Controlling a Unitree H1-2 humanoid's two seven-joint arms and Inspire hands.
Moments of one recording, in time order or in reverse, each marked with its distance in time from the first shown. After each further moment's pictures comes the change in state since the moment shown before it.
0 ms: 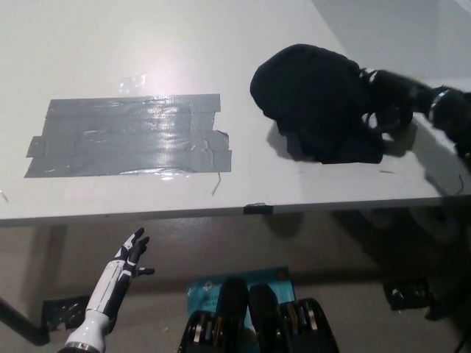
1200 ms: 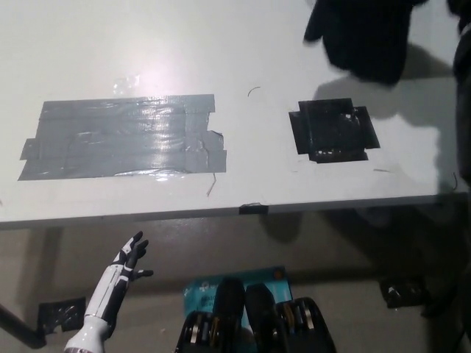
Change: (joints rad) left_arm 0.018 -0.001 0.002 -0.001 -0.016 -0.024 0.000; right_arm 0.046 0.304 -0.695 -0.260 0.336 0.083 -0.438
